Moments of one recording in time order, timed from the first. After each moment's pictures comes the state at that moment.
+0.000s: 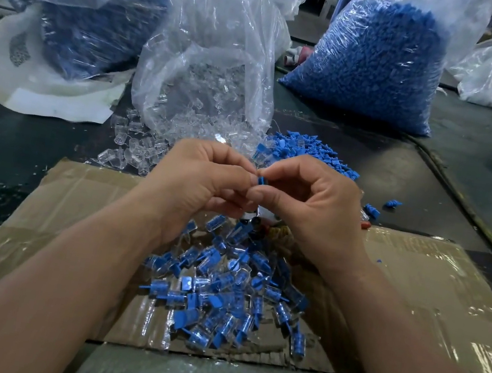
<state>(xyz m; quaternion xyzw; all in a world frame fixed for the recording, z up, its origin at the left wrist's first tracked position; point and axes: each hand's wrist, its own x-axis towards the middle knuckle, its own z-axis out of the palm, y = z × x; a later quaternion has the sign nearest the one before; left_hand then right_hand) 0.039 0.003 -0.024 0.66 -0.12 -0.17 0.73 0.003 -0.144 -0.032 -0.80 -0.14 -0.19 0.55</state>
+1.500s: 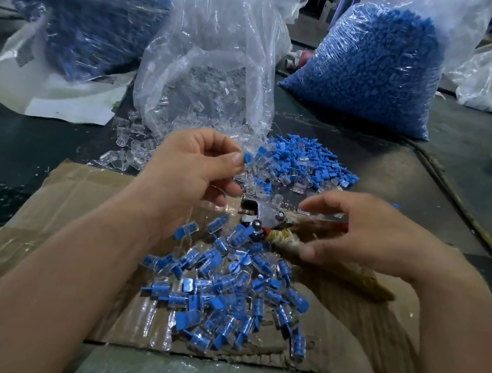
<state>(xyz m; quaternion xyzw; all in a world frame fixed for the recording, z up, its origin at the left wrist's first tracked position) 0.048 0.009 -0.029 0.65 -0.10 -0.10 0.74 -0.002 -0.205 -0.009 -0.96 -0.04 0.14 0.25</state>
